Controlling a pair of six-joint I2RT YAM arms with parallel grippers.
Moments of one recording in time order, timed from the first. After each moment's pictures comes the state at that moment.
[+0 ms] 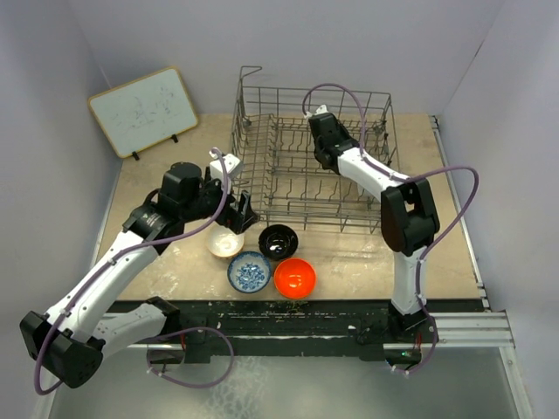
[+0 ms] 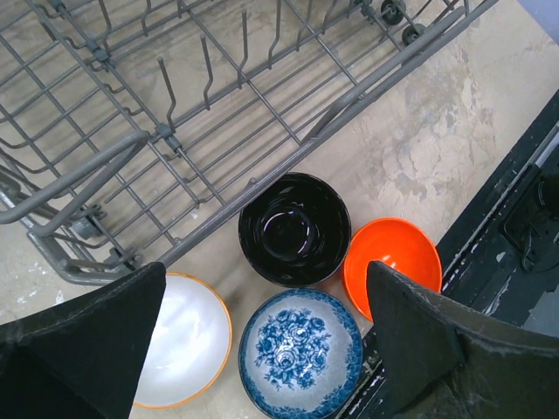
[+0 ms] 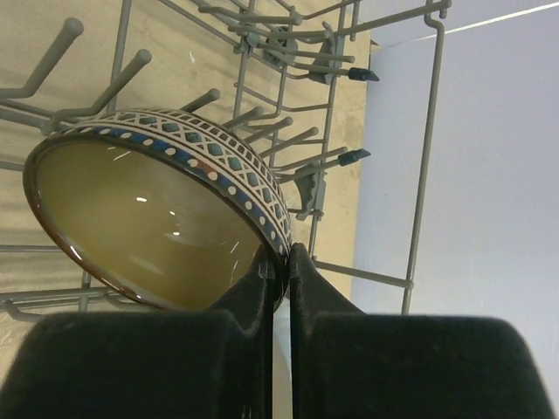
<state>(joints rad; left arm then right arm) -0.52 1.01 1.01 -0.50 0.33 -0.08 0.45 2.04 1.62 -0.27 0.87 -0.47</state>
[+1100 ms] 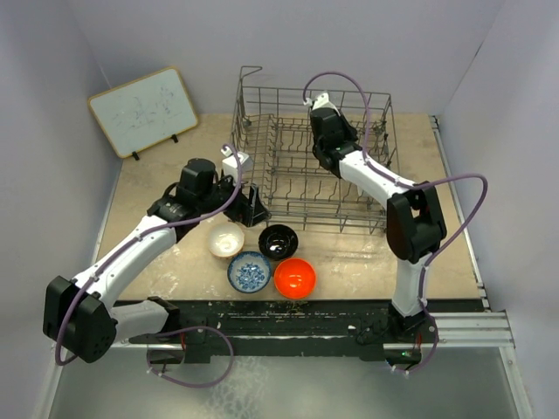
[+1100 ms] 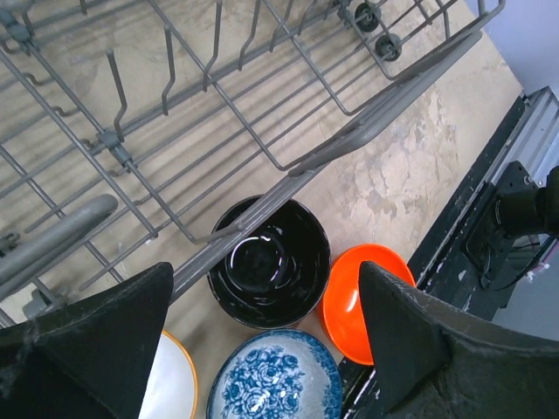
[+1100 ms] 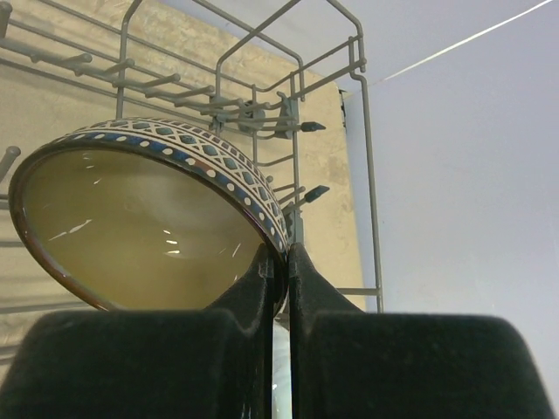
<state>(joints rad) -0.48 1.19 0.94 -0.28 0.48 -0.20 0.47 1.95 1.57 -0.09 0.90 -0.45</state>
